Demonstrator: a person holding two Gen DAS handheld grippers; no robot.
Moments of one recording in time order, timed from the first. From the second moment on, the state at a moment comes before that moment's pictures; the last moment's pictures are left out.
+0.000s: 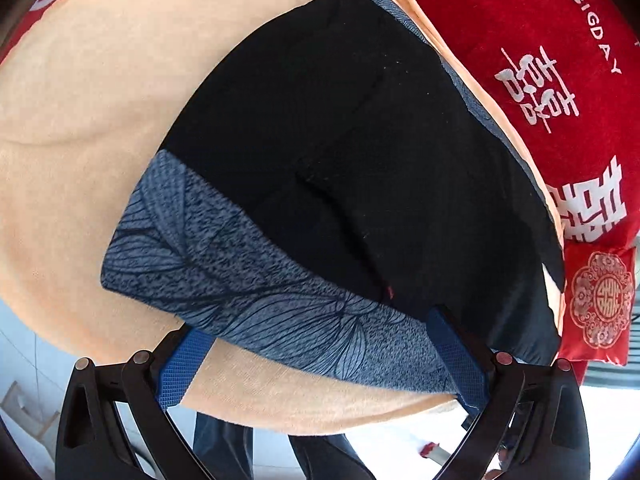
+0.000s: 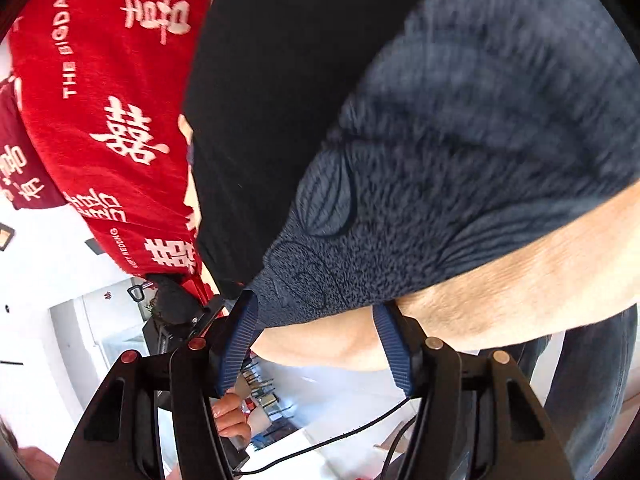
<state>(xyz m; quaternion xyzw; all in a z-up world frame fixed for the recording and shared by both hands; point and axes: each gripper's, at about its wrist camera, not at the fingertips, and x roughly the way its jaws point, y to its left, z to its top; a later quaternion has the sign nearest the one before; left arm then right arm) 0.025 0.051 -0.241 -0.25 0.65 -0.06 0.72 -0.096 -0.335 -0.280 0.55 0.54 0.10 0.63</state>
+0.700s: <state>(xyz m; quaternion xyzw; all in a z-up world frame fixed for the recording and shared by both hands) 0.088 0.050 -0.138 -0.24 0.58 -0.10 0.77 0.011 -0.363 -0.147 0.47 0.51 0.17 0.70</state>
